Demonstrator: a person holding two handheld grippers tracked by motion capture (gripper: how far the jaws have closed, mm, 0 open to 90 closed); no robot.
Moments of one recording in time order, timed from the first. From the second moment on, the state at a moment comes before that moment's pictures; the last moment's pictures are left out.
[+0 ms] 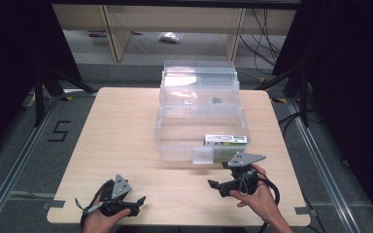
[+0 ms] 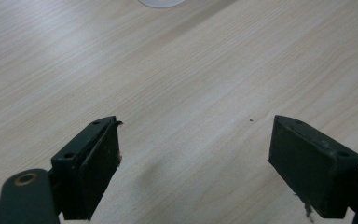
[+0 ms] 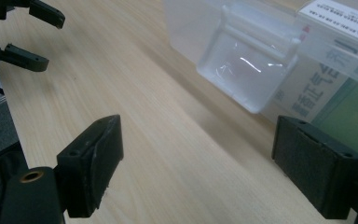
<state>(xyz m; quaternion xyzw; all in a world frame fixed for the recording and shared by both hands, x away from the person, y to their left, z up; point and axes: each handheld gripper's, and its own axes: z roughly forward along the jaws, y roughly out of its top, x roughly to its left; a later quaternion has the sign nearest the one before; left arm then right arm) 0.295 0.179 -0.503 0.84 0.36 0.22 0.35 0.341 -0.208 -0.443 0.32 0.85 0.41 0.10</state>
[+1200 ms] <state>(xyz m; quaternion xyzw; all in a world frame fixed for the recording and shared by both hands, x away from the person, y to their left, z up) 0.293 0.178 -0.503 0.84 0.37 0.21 0.33 0.289 -0.246 -0.486 0.38 0.83 0.39 0.08</state>
